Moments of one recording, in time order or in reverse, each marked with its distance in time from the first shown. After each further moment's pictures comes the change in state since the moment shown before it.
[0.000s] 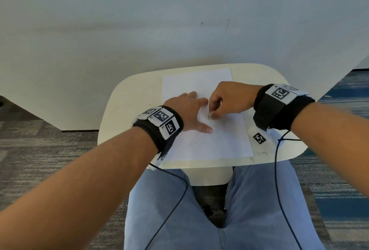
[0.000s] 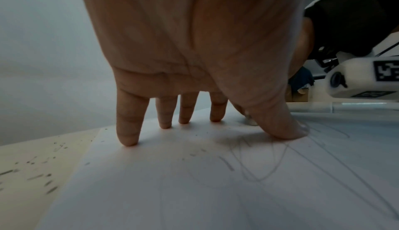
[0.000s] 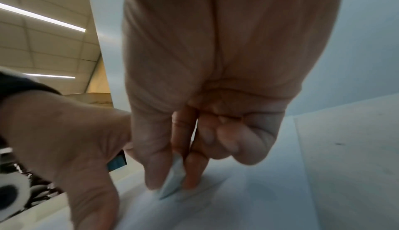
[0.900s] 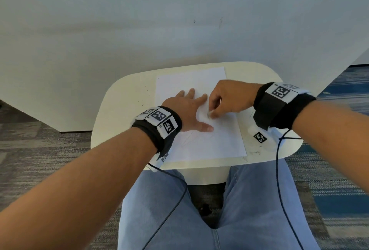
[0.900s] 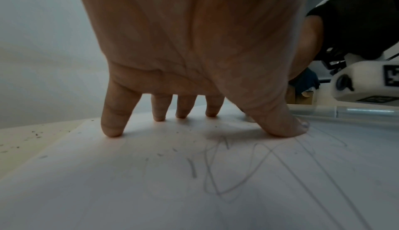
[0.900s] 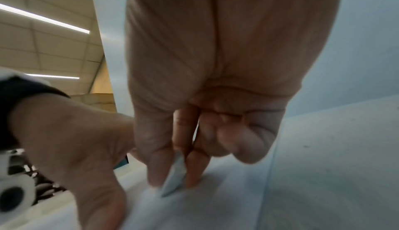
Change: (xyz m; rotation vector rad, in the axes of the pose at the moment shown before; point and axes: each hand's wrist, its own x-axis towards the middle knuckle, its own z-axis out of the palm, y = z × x) left_hand 0.010 0.013 0.004 0.049 -0.052 -0.052; right_hand -0.010 0.010 -0.004 -0.024 0.032 -0.004
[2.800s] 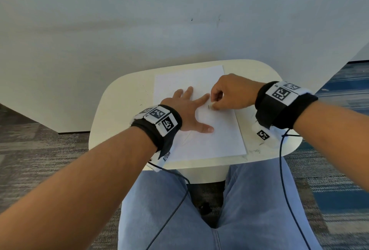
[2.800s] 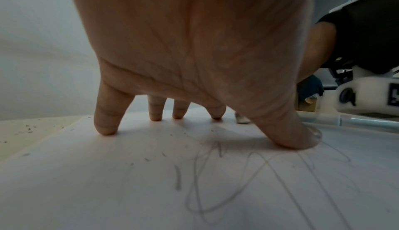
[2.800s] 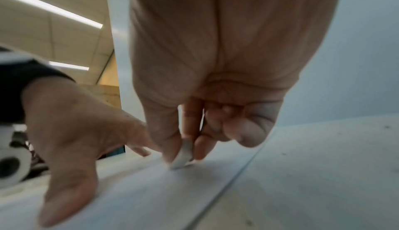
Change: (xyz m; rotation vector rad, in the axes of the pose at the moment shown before) left_hand -0.001 0.005 -0.005 0.013 -0.063 -0.025; right_hand -0.007 0.002 0.000 -0.079 0.155 0.018
